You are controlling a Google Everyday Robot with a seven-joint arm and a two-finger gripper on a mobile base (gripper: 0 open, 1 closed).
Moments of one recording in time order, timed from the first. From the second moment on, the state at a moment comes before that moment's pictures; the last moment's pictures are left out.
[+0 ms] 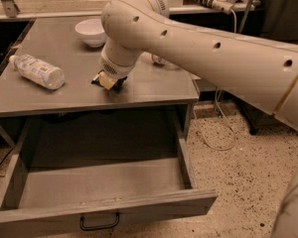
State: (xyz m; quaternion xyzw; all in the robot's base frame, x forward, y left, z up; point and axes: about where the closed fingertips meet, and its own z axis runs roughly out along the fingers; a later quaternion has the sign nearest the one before) arm 0.645 0.103 0.847 -0.52 0.80 0.04 0.29
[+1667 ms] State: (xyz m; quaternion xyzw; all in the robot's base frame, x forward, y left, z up) arm 0.645 0.104 0.846 -0.52 0.80 0.05 0.29
